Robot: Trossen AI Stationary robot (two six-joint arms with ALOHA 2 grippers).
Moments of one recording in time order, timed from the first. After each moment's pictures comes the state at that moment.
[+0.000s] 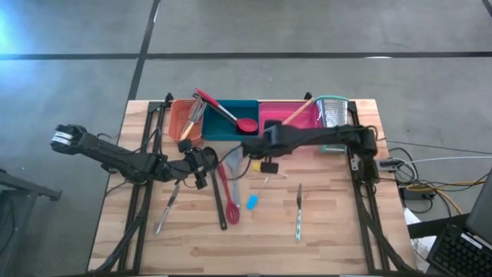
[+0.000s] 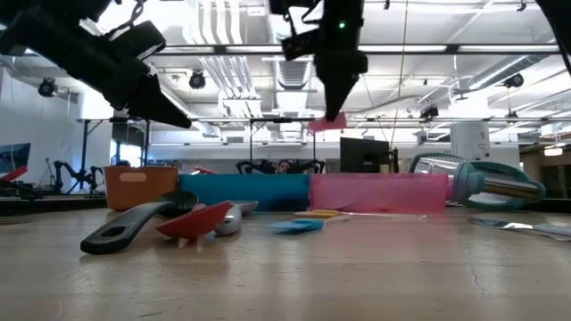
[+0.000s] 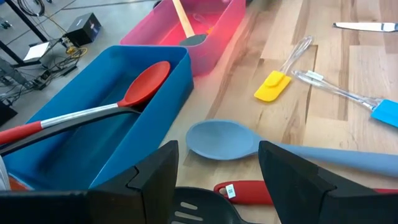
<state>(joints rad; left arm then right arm) -0.22 0.99 0.44 -0.02 -0.67 -0.16 -0.02 1.99 1.84 -1.31 0.44 0.07</state>
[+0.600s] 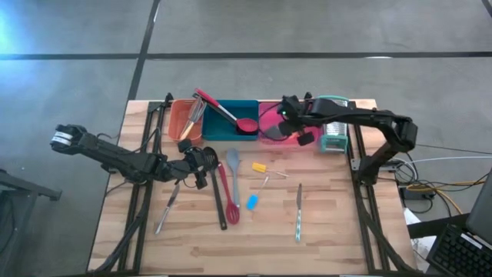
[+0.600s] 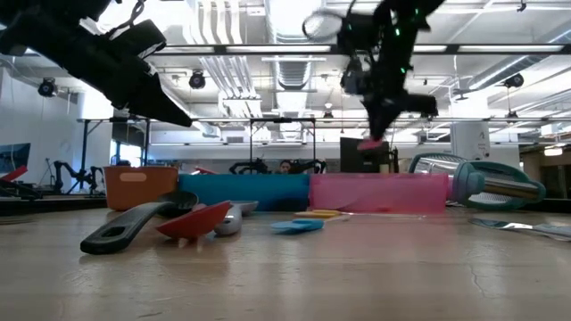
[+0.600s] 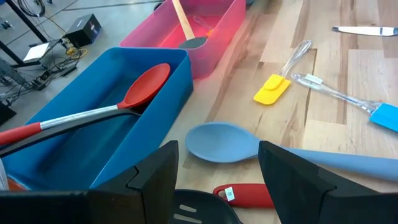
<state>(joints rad) -0.22 0.99 0.44 -0.01 -0.67 -0.16 -0.40 1.59 1.27 -0.90 0.34 -0.89</state>
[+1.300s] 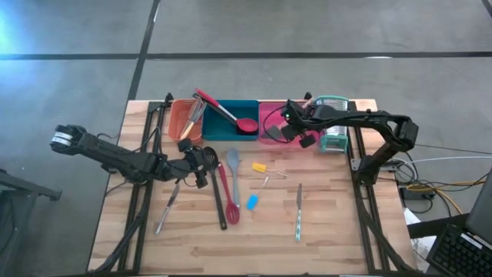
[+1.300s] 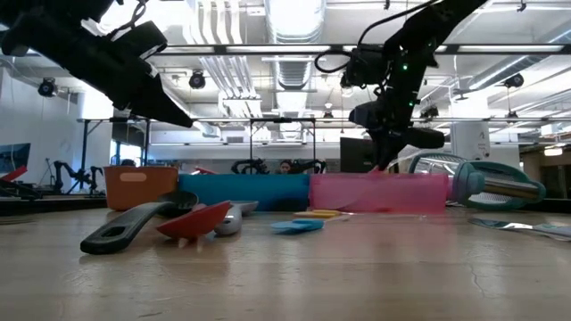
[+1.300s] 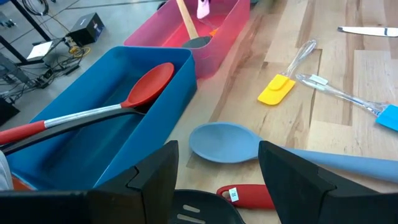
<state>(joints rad) -0.21 0.99 0.44 -0.01 -0.67 -0.16 -0.48 1.59 1.04 -0.62 0.28 -1.05</state>
